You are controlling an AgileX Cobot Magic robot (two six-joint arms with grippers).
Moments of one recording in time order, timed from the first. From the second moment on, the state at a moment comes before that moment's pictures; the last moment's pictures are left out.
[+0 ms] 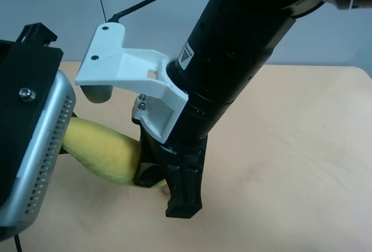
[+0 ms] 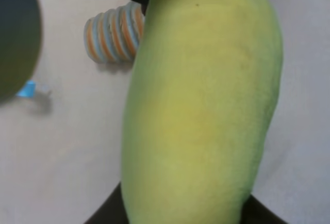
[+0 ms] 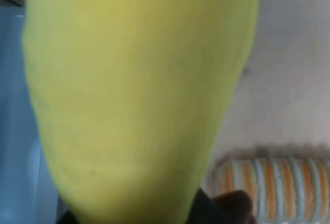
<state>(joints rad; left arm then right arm) -1.10 1.06 -0.93 0.22 0.97 0.60 0.98 1.56 -1.19 0.42 0.92 -0.83</state>
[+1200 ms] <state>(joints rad) -1.10 1.06 -0.93 0.23 0.97 0.60 0.98 1.09 -1.13 0.12 1.21 -0.30</state>
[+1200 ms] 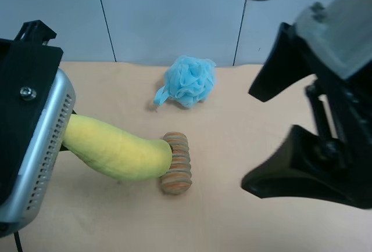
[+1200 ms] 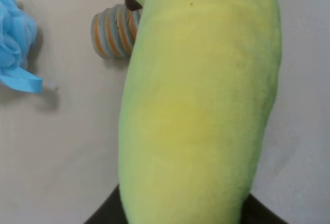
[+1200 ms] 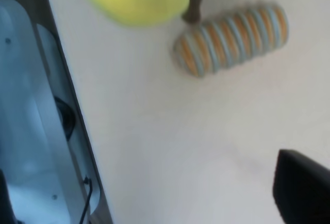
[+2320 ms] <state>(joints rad) -1.10 1.06 -0.93 0.22 0.97 0.60 0.98 0.26 -0.51 0.02 1.08 -0.14</state>
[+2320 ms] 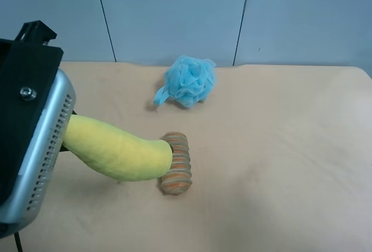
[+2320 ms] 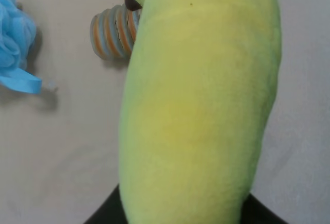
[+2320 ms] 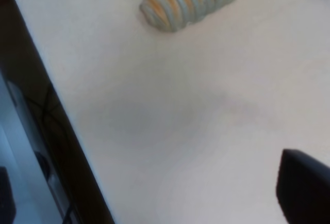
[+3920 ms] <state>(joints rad) -0.80 1.19 -0.93 0.40 0.85 0.03 0.26 0.00 -0.51 0.01 1.07 -0.13</state>
